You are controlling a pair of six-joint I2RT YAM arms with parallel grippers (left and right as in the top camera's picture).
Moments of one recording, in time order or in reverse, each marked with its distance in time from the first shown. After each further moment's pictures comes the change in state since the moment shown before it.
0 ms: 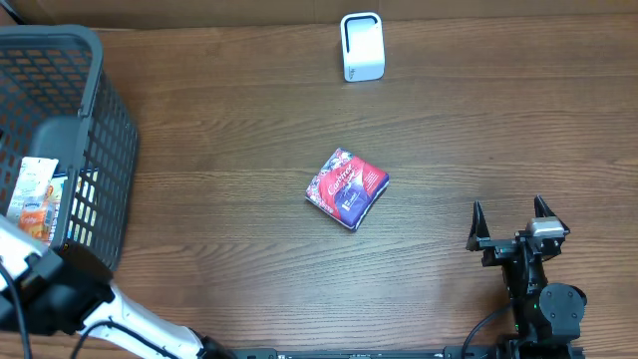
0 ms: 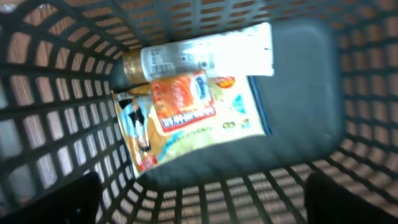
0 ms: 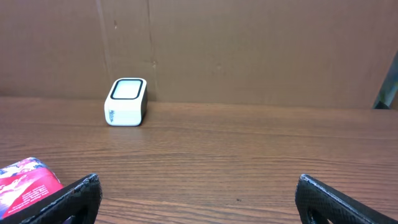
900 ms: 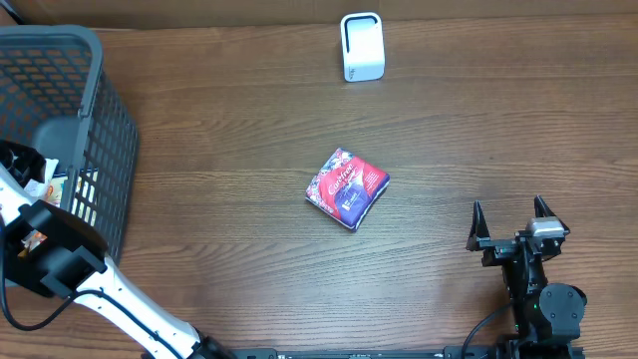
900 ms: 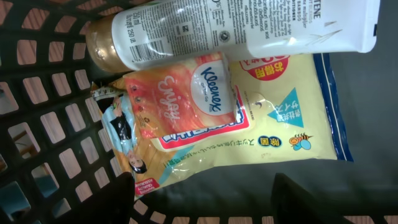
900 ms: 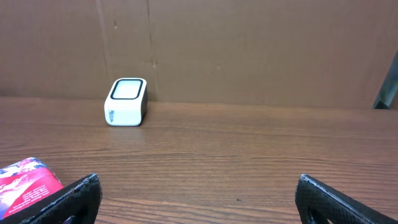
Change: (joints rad) left arm -0.055 0.270 -0.042 -0.011 -0.109 -0.013; right arm 0.000 0.000 0.000 0.000 0.000 0.000
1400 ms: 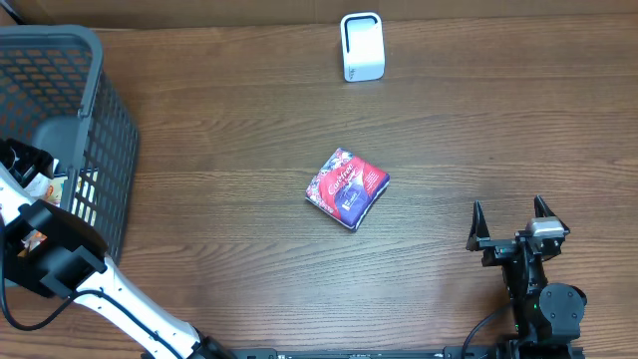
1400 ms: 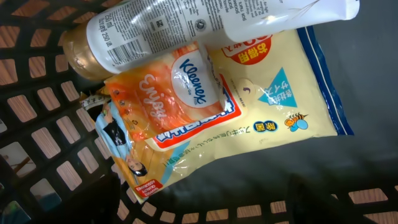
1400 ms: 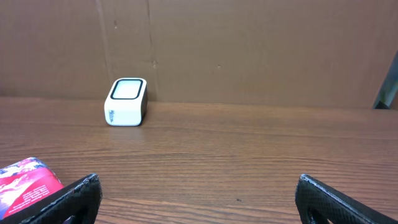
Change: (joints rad) left arm -0.002 0.000 -0.005 -0.001 0.044 0.144; right arm 0.000 0.000 0.000 0.000 0.000 0.000
